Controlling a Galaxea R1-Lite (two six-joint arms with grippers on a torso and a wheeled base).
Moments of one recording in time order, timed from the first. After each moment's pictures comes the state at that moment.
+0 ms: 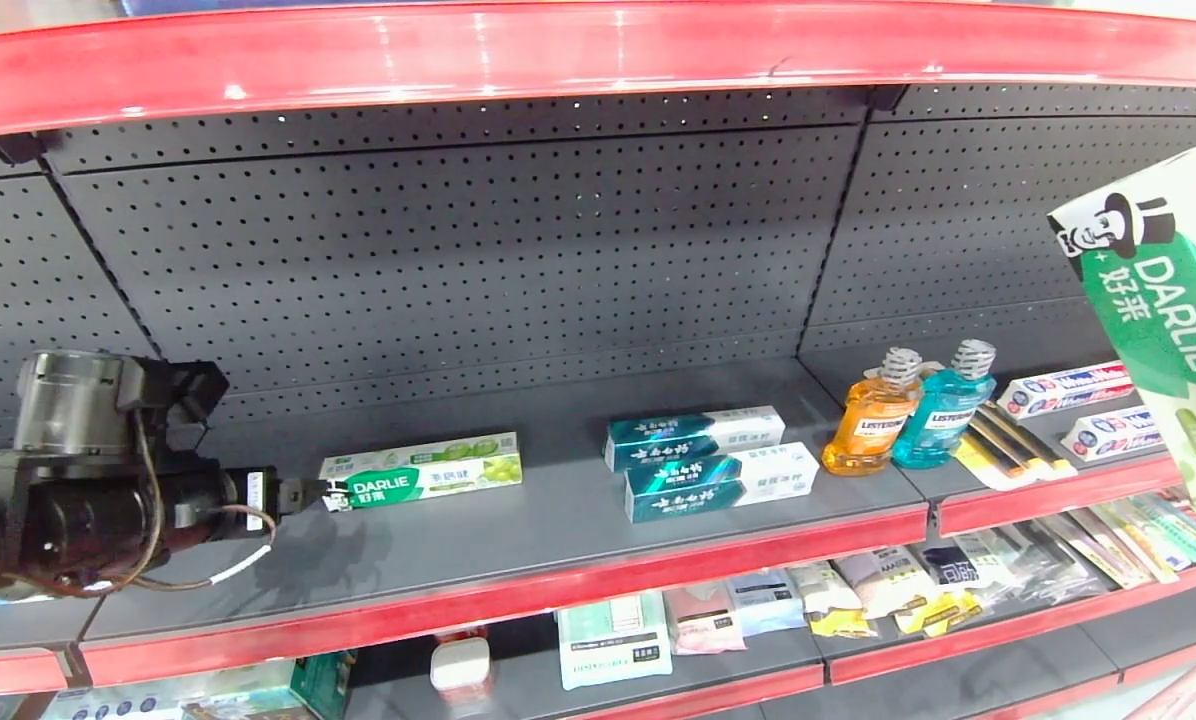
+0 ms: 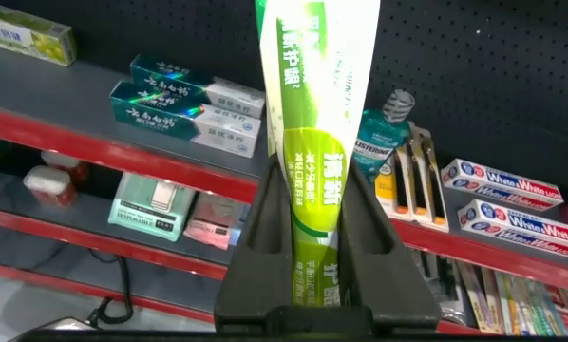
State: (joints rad) left arm -0.08 1.58 -0.61 -0.28 0.09 -0.11; right arm 0.16 0.74 -0.60 0.03 0.09 -0.32
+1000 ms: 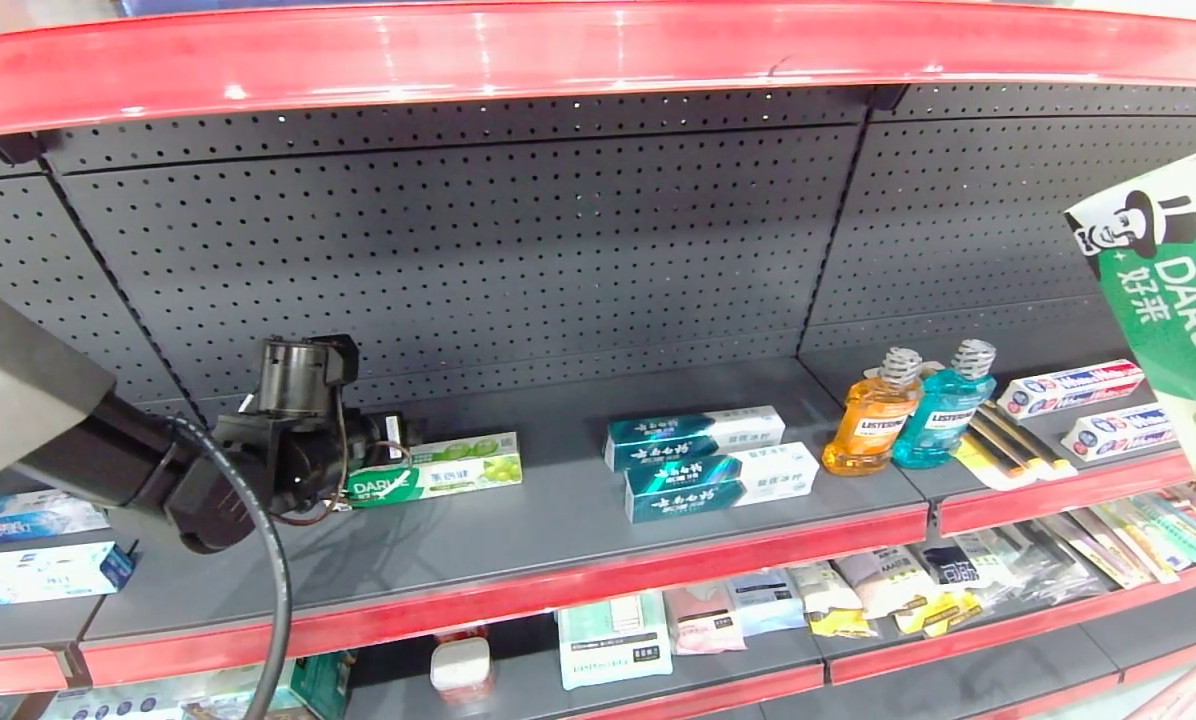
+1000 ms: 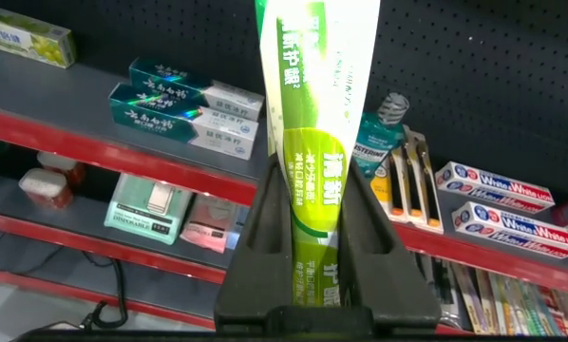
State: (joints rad) left arm -0.22 2.01 -0.83 -0.64 0.24 -0.21; right arm 0.16 0.71 -0.59 0.03 0.09 -0.32
